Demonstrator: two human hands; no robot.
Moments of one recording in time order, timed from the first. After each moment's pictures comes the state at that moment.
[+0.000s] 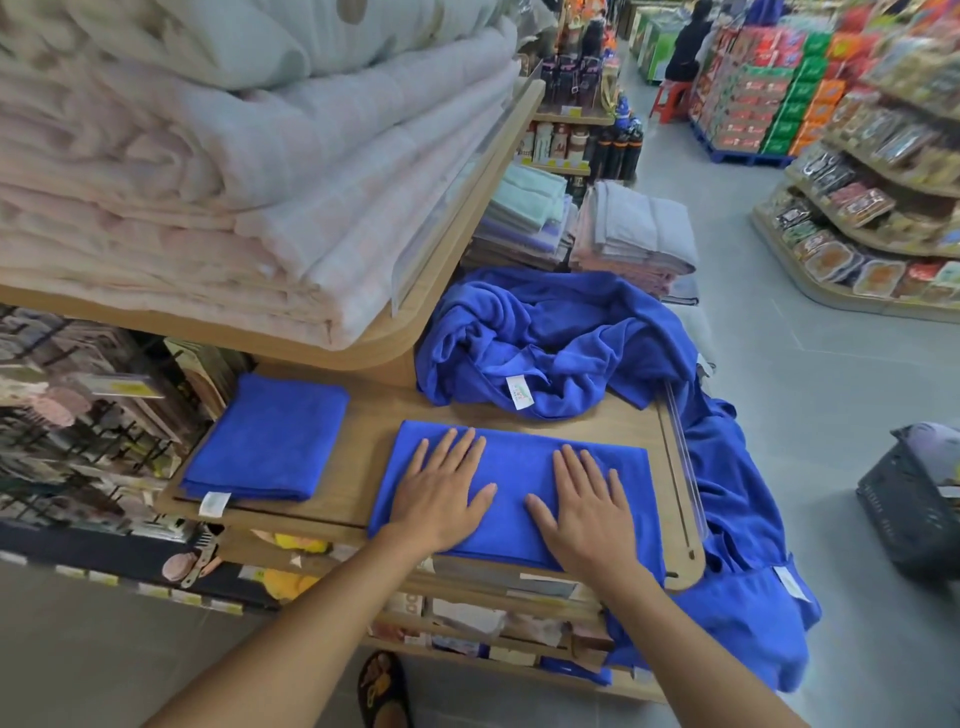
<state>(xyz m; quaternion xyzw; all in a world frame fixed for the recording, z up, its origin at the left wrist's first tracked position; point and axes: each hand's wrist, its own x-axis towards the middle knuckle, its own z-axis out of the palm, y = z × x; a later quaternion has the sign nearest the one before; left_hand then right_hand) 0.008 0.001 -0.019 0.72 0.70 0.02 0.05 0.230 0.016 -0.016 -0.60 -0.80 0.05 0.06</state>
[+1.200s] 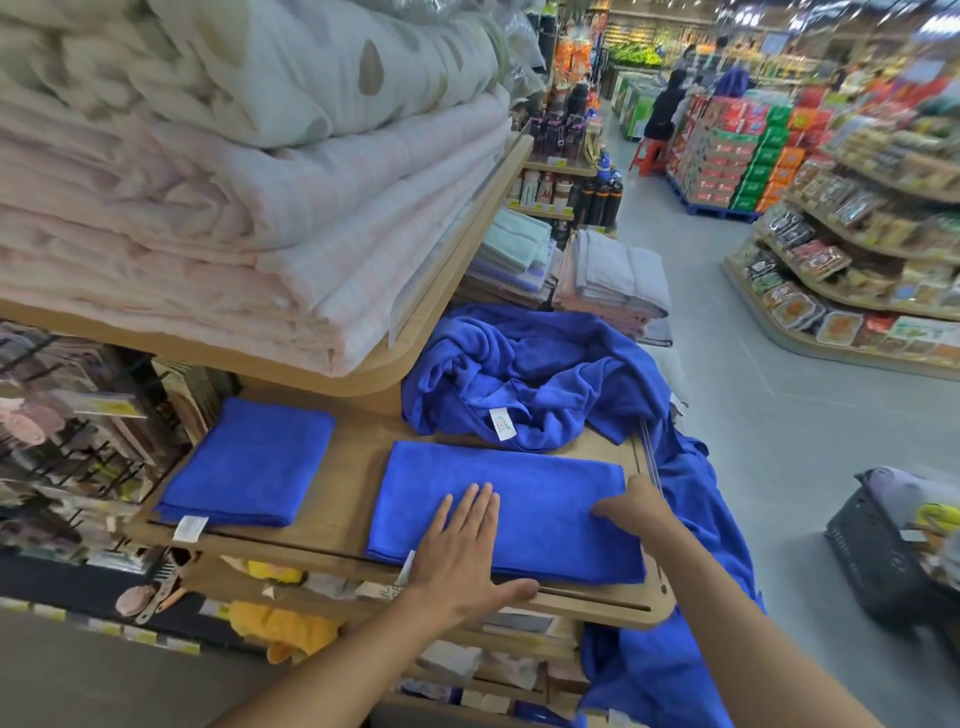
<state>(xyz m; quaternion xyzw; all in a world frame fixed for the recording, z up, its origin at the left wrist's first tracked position) 0.066 -0.025 -0.020 0.74 0.67 0.01 0.06 0.292 0.079 0.061 -0.75 -0.54 0.36 0.11</state>
